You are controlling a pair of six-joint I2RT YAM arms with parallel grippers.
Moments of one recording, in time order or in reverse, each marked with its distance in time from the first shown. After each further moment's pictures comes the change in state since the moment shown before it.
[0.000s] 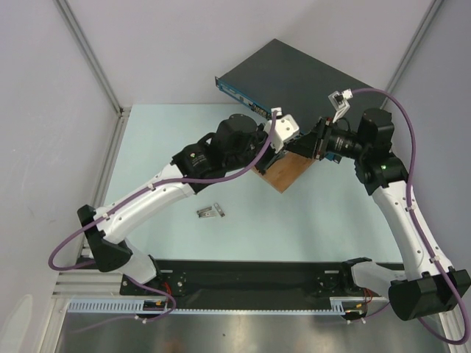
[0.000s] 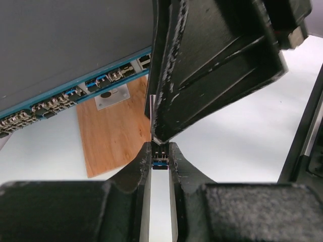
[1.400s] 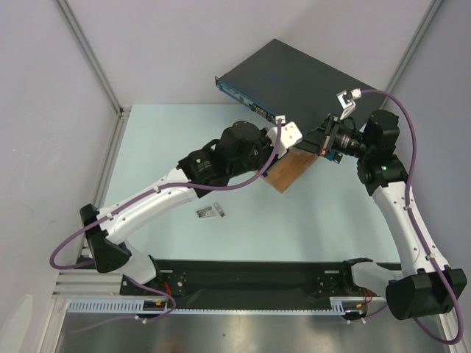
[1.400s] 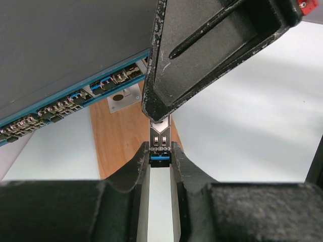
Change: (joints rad) left arm -0.019 -0.003 -0.079 0.105 -0.064 0.065; right arm -0.061 -0.001 -0.066 0.163 -0.083 0.217
